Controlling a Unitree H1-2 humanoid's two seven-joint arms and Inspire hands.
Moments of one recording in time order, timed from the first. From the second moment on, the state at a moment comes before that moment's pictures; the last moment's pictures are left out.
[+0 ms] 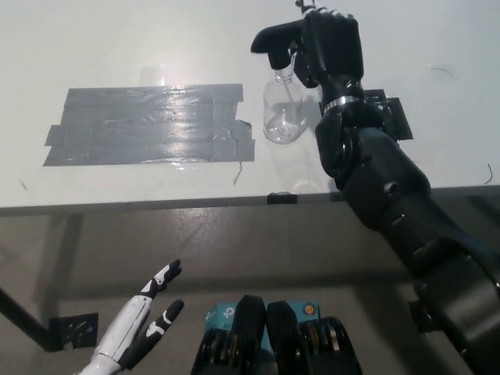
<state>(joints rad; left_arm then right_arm) 0.02 0.26 -0.14 0.01 0.30 -0.20 -0.11 -1.14 -0.05 0.38 1.08 -0.71 0.00 -0.59</state>
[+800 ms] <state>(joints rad) 0.02 0.27 -0.15 0.00 0.34 -0.18 -0.11 -1.15 -0.19 0.18 0.69 -0.68 0.03 -0.60</state>
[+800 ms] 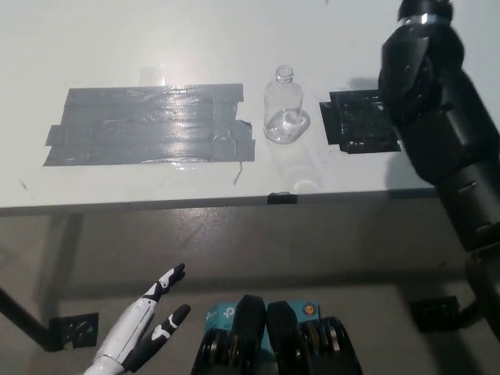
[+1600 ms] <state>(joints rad) 0.01 0.27 -0.16 0.00 0.38 -0.17 -0.11 -1.14 -0.15 0.12 1.24 -0.56 0.00 -0.60</state>
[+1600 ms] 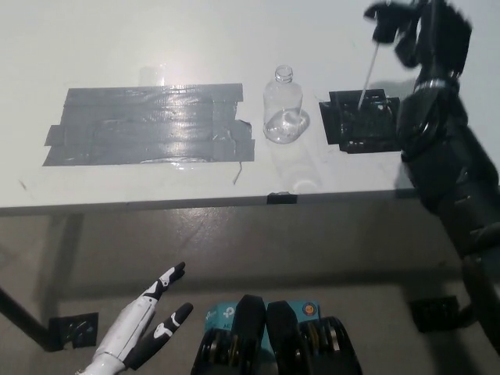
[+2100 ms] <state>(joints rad) 0.01 0.27 -0.16 0.00 0.41 -0.17 -0.11 -1.14 -0.12 0.06 1.33 -0.41 -0.03 -0.48</state>
